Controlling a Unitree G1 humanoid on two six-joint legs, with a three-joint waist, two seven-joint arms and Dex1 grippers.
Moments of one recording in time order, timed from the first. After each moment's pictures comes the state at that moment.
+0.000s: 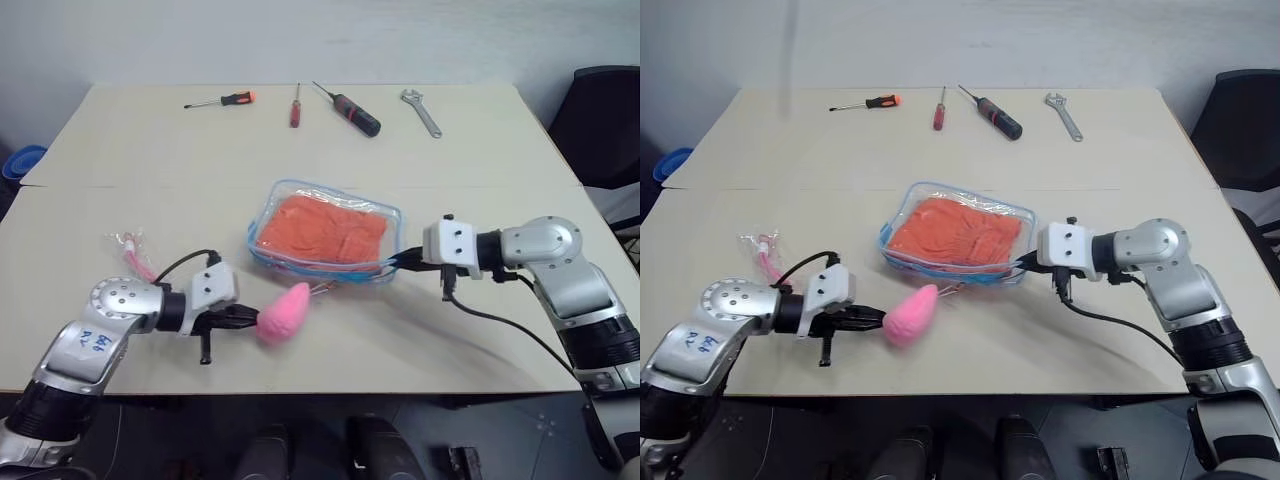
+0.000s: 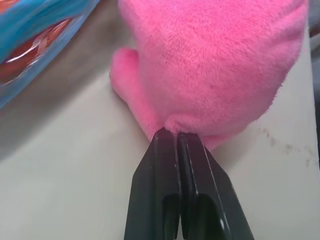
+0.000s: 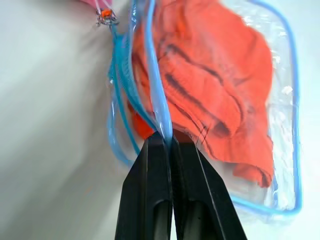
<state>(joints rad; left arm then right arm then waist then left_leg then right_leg) -0.22 0.88 -0.03 -0.25 -0.30 0.47 -1.07 -0.62 -0.79 0.18 0.07 0.14 0.03 1.23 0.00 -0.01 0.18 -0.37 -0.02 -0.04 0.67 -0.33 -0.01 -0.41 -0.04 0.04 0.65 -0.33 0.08</state>
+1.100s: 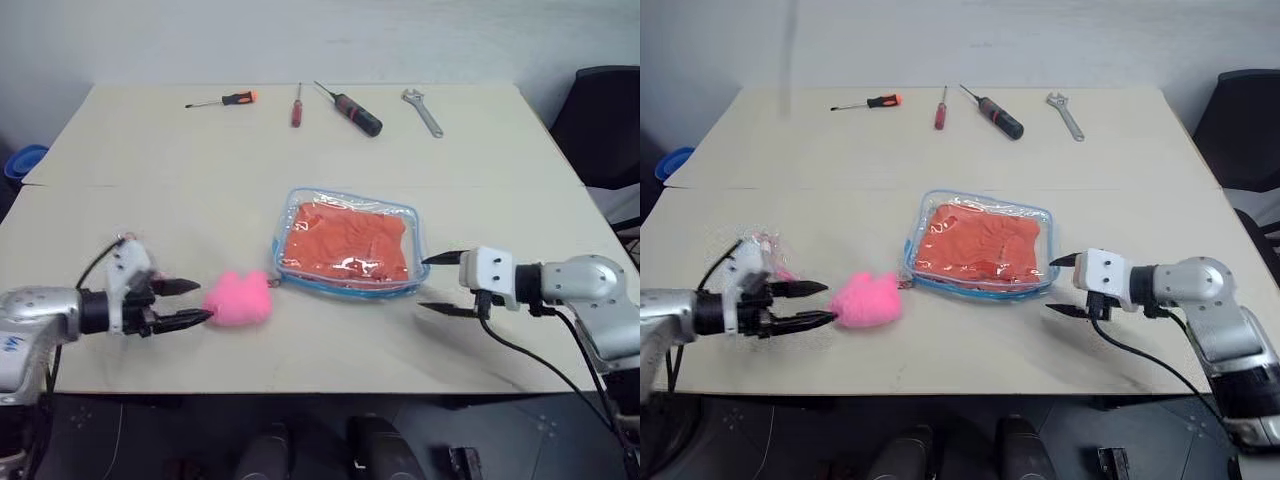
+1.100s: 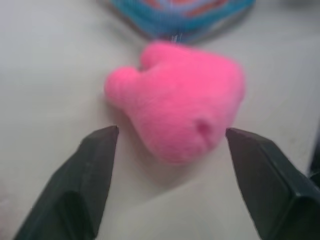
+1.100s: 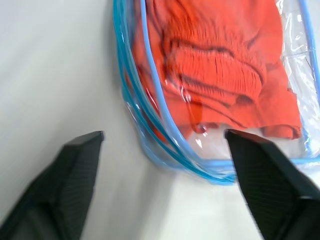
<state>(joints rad) -0.29 1.00 0.30 -0.13 -0.61 0.75 -1.14 -0.26 -0.91 -0.02 -0.19 0.28 0.18 1.15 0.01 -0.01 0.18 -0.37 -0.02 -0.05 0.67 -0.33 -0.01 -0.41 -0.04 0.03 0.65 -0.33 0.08</state>
